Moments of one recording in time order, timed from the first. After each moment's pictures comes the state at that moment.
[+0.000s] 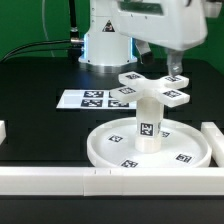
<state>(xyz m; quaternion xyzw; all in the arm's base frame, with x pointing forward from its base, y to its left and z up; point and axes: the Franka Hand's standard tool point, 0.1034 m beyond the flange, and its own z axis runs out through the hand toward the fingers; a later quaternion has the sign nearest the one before) 0.567 0.048 0.138 -0.85 0.52 0.08 0.10</state>
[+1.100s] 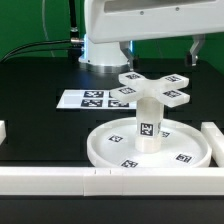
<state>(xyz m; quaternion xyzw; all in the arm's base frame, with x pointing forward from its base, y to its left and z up) 0.571 0.053 0.140 -1.00 0.02 0.04 0.06</state>
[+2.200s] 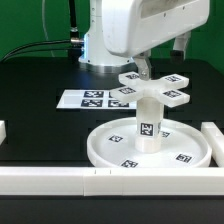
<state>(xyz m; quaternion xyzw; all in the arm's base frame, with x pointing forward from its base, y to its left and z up) 0.576 0.049 0.138 -0.91 -0.41 0.01 0.05</state>
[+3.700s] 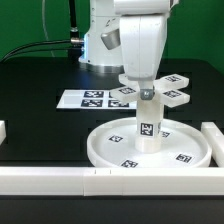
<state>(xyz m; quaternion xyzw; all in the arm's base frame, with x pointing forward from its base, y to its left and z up) 0.561 0.035 0.103 -0.79 -0.61 -0.01 0.05</state>
